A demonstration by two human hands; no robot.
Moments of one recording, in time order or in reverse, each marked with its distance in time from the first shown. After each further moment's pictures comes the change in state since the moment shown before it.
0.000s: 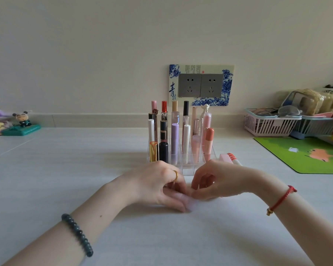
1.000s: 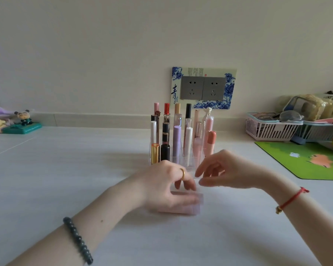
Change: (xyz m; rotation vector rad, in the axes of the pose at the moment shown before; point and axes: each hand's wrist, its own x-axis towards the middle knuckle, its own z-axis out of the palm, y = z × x) left_hand 0.003 0.006 0.006 -0.042 0.173 0.025; right_hand 0.005 0.021 -0.014 0.140 0.169 -0.101
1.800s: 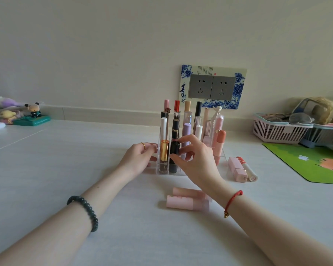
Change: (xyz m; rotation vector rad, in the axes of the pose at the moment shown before) left_hand -0.001 -0.083 0.004 -0.635 0.573 -0.650; right_hand 0.058 -0.032 0.069 0.156 0.622 -0.005
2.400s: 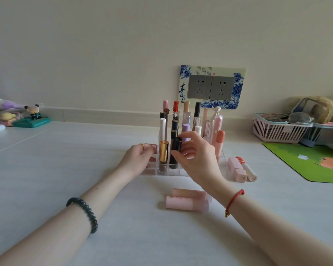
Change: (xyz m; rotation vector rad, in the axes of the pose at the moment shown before) left_hand -0.001 0.002 0.000 0.003 -0.001 -0.007; right_hand 0.000 -0.004 -0.004 0.121 0.049 -0.050
